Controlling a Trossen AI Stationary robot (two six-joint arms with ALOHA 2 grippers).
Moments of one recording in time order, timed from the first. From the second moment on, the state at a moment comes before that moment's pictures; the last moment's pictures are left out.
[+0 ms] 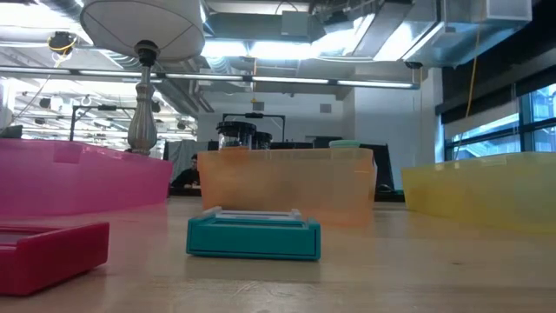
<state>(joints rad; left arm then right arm) -0.56 1.33 1.12 0.12 -1.02 -0.12 0.17 1.47 1.36 -0.07 -0.03 0.22</state>
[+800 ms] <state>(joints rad) -0.39 1.33 1.12 0.34 -0.68 0.07 0.17 1.47 1.36 0.09 -0.07 0.22</state>
